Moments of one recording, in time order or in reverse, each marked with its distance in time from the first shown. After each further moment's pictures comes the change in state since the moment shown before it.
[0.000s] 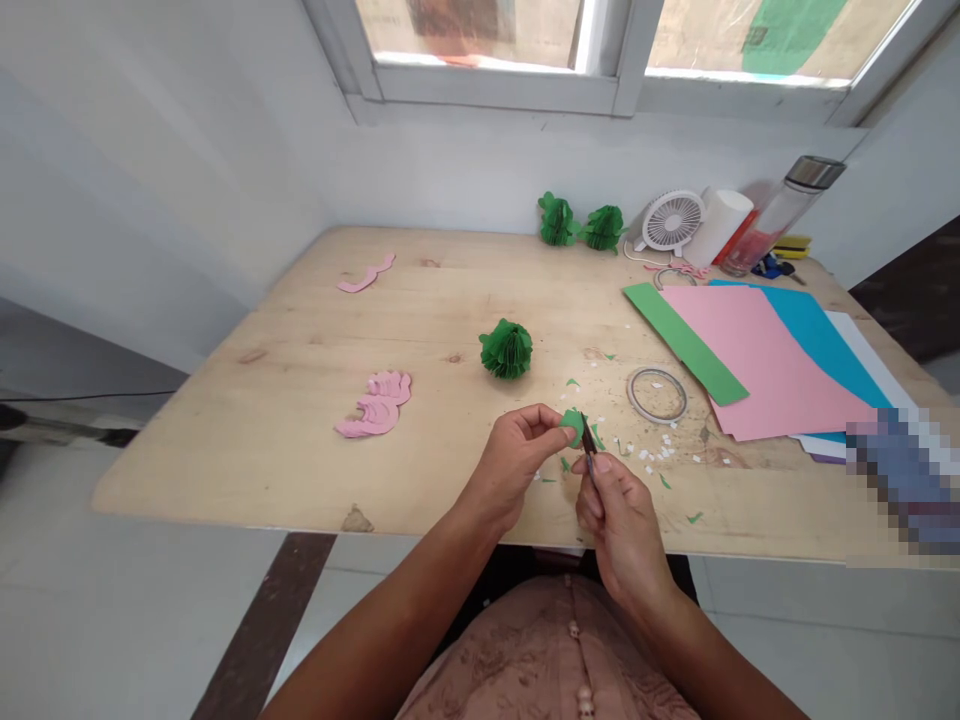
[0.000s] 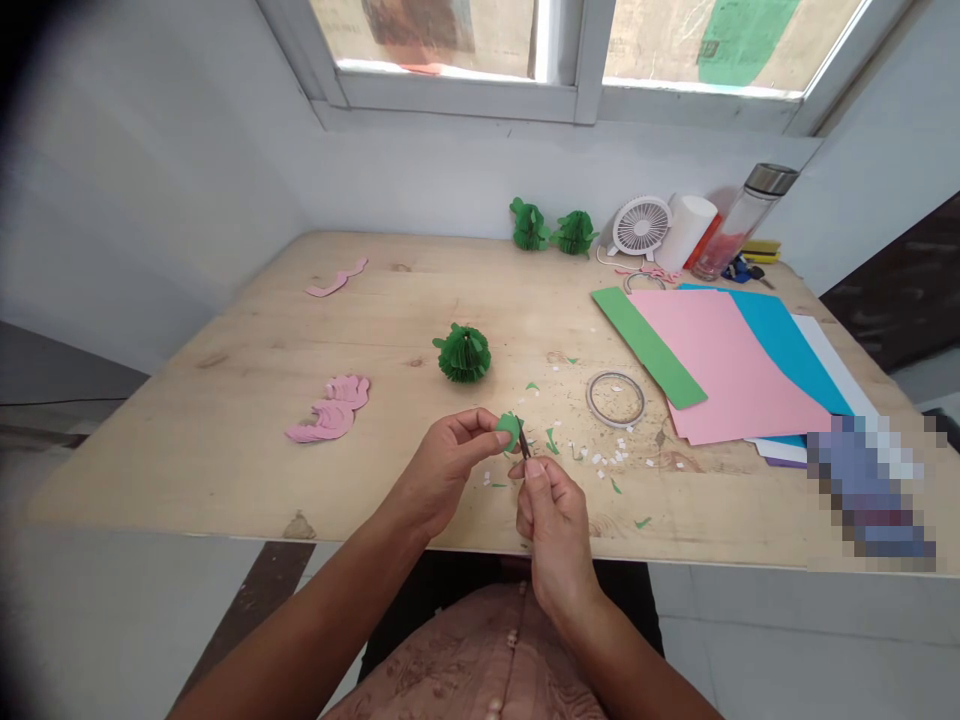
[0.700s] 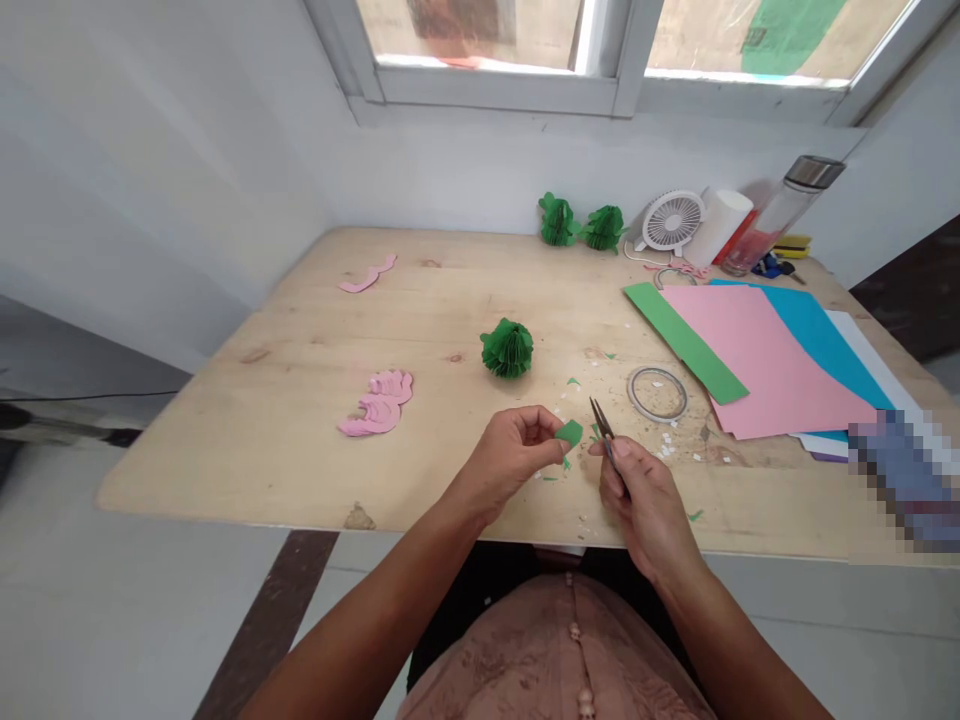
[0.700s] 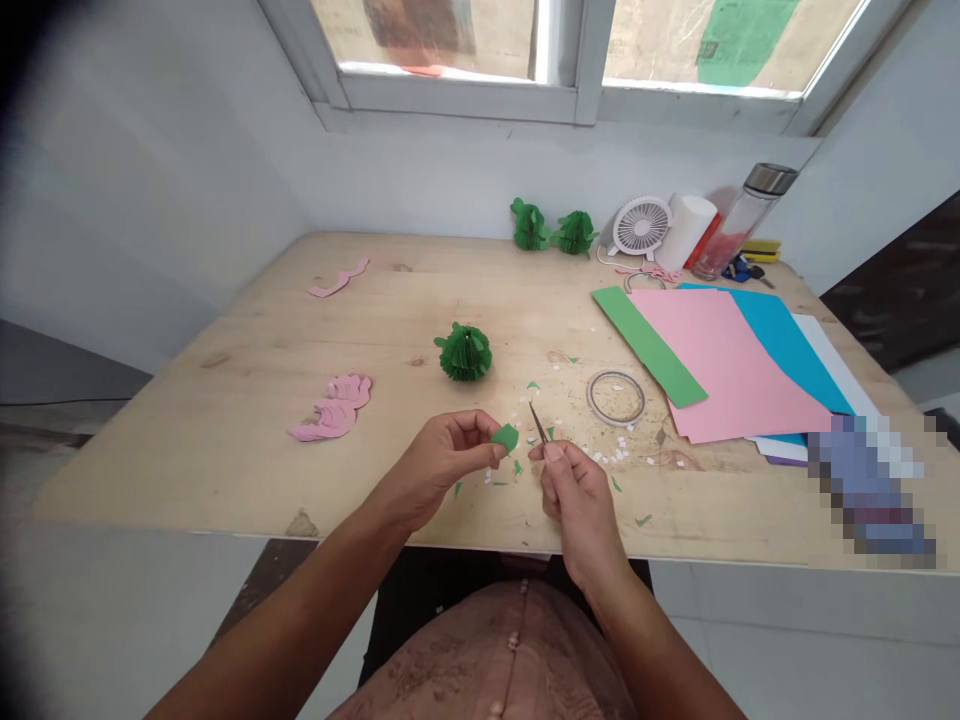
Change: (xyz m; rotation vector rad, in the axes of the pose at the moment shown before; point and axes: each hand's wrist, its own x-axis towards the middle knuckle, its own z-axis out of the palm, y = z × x) left_hand -0.003 0.010 -0.009 0.153 -0.077 -0.048; right_hand 0.012 -0.023 -0.018 -0.121 -0.063 -0.014
